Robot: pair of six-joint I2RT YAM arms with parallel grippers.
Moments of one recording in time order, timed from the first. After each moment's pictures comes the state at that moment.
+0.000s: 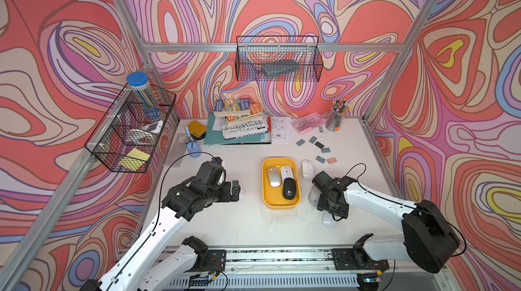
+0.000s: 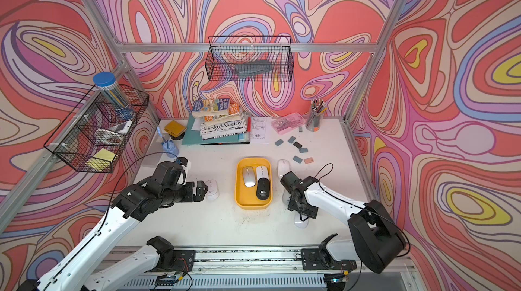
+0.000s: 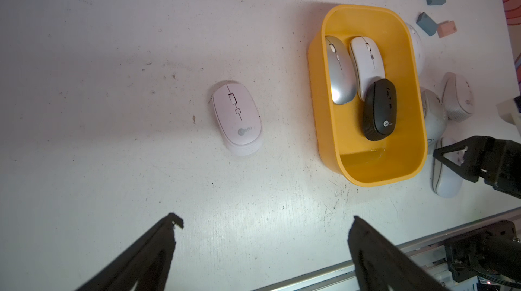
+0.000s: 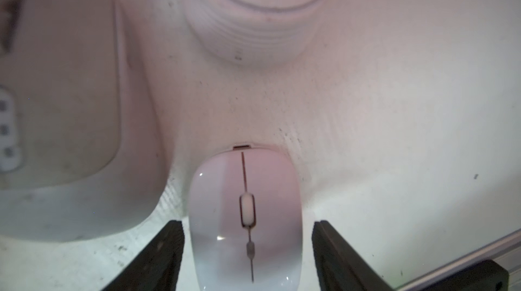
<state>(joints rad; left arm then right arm) -0.49 0.87 0.93 -1.01 -0.02 -0.48 0.56 1.29 0.72 -0.95 0.22 0.94</state>
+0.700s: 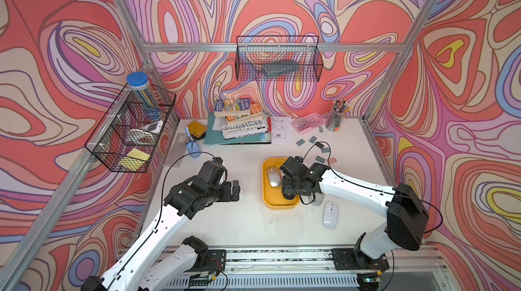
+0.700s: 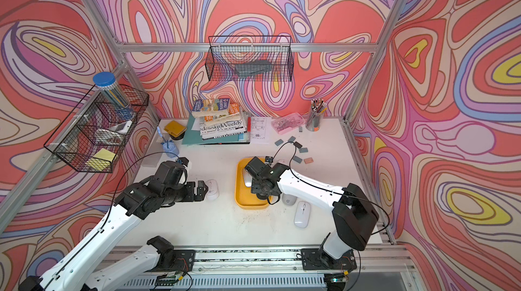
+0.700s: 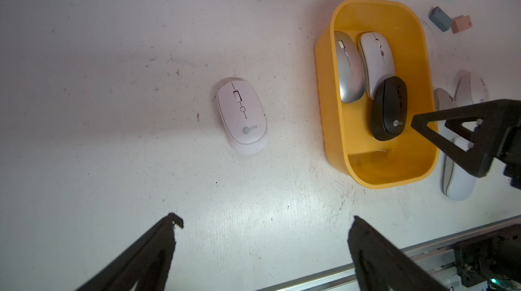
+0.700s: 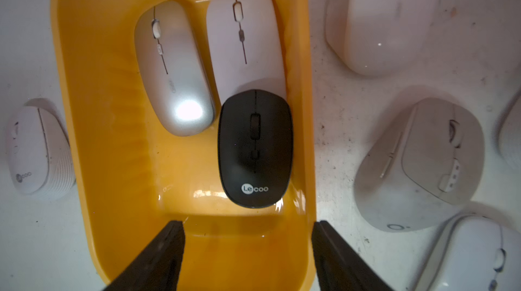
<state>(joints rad) -0.49 0.89 0.93 -1.01 -0.04 -0.48 0.84 1.59 1.14 -0.77 0.18 0.89</state>
